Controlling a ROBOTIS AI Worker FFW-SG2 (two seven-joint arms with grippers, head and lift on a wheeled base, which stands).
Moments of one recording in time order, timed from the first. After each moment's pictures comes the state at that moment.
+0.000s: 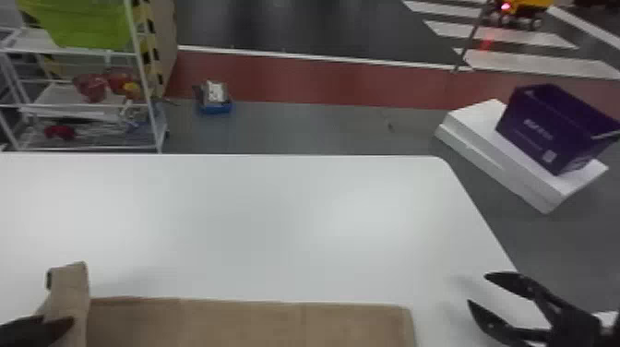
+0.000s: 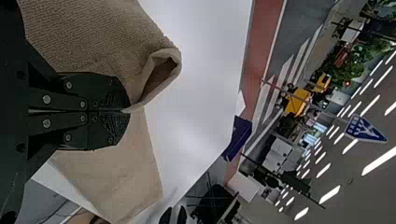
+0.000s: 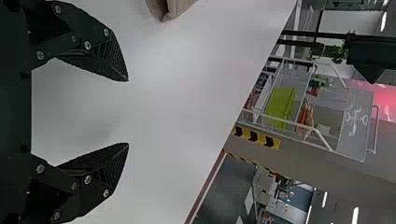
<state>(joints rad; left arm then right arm) 0.35 0.06 0.58 -2.25 -0.15 0.99 -1.57 0.39 -0.29 -0.61 -1.52 0.01 -0.31 1.11</state>
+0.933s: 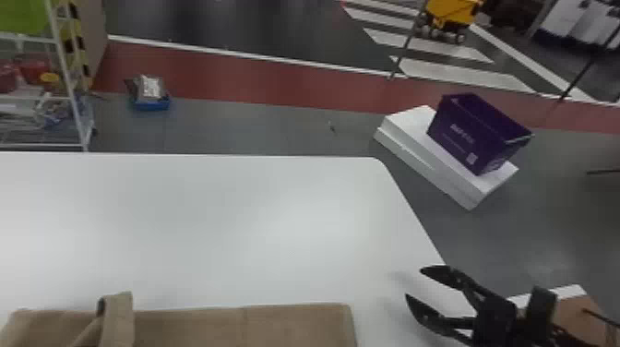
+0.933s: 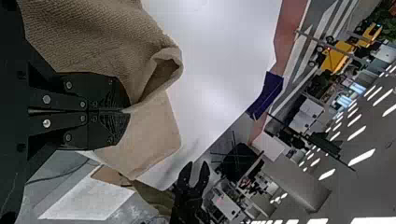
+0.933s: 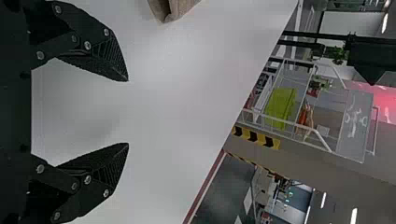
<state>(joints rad) 0.40 0.02 0.22 -2.33 -0.20 1.09 -1.45 0.40 -0.30 -0.62 -1.53 0.00 -0.33 1.12</state>
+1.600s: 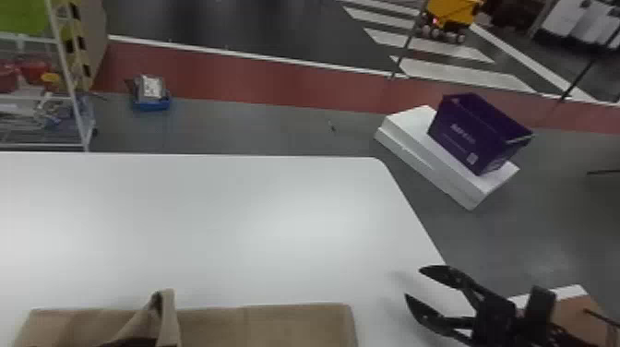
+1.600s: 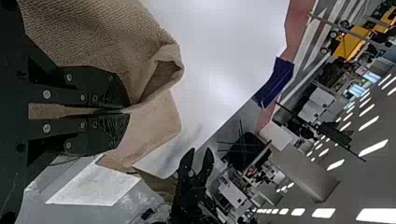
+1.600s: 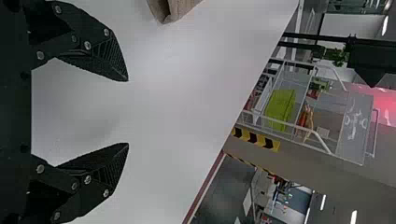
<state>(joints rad) 0.38 0.02 0.06 -2.33 -0.19 1.14 -1.34 0.40 -0.30 -0.61 -1.53 0.01 -0.33 1.12</state>
